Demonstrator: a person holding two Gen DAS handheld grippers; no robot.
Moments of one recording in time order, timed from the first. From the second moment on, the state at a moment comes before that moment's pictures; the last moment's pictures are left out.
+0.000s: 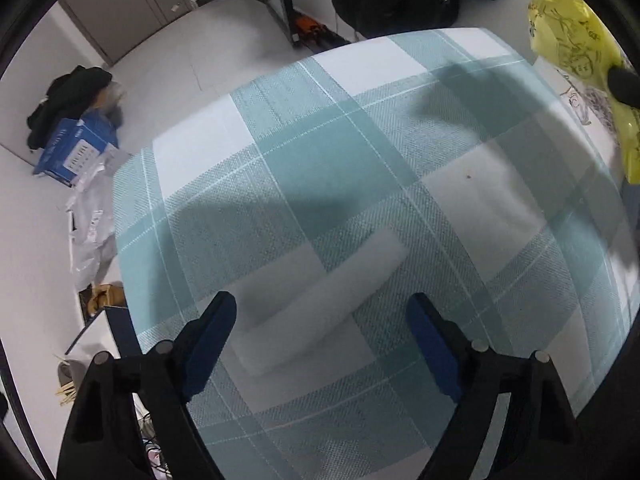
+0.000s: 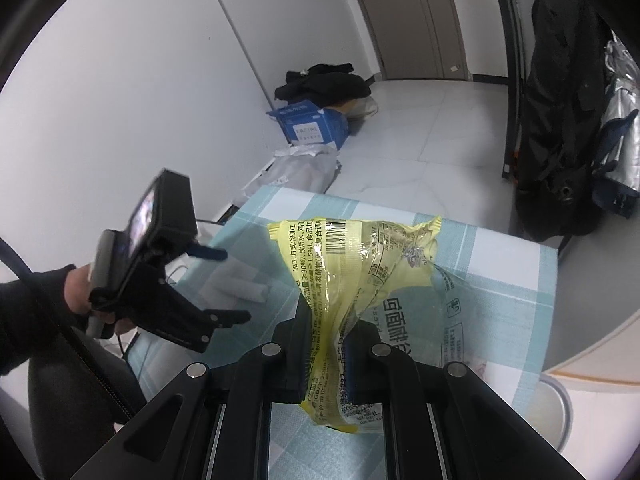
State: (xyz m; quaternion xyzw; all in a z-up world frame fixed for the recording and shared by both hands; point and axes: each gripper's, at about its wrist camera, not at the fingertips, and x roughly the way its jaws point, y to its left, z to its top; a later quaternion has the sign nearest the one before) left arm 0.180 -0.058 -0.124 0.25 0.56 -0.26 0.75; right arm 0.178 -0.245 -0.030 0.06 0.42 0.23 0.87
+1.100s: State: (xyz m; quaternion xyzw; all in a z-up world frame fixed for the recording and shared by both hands) left arm 0.166 -0.077 -0.076 0.16 0.54 -0.23 0.79; right arm 0.160 -0.265 -0.006 0.09 0.40 0.19 0.89
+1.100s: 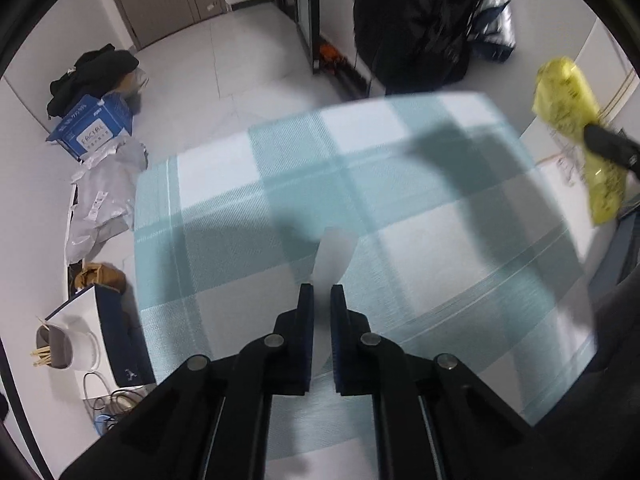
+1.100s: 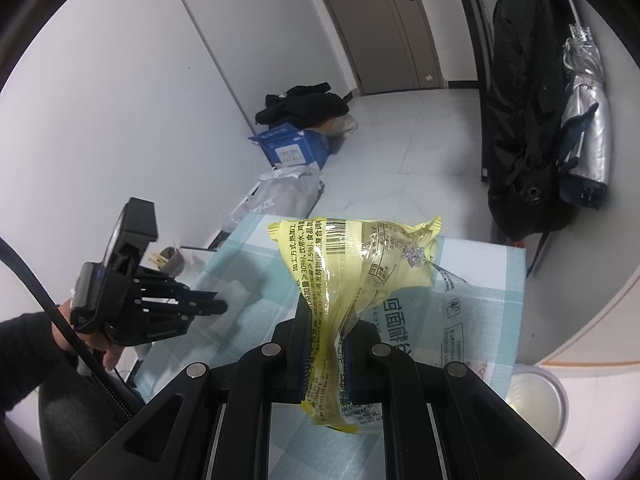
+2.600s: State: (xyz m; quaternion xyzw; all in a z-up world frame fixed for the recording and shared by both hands) left arm 0.123 -0.411 -0.140 0.05 0.63 -0.37 0.68; right arm 0.041 -0.601 -0.112 0.34 0.41 -0.03 0.85
